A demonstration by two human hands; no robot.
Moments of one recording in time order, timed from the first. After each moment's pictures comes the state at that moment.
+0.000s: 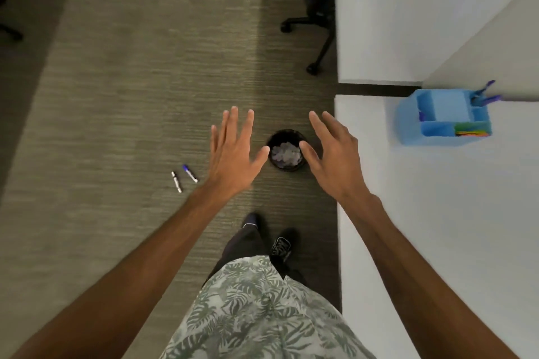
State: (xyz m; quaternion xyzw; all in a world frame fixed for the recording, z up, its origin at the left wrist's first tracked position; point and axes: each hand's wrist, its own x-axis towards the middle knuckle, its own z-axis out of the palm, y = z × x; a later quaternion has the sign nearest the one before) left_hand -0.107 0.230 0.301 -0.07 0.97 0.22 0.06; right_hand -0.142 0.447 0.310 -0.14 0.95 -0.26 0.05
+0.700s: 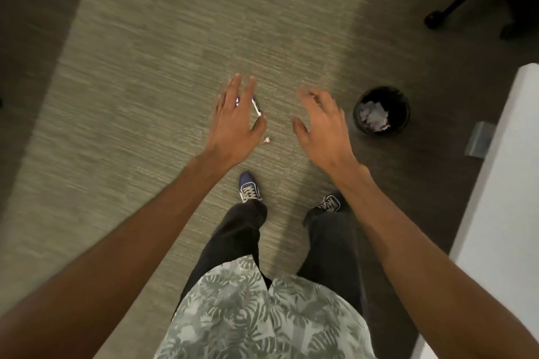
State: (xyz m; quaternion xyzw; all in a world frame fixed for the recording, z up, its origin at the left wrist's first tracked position) left_hand 0.049 -0.056 0.198 -0.20 0.94 0.29 0.05; right_hand -0.036 0.120 0.191 -0.29 0.91 -0.24 0.15
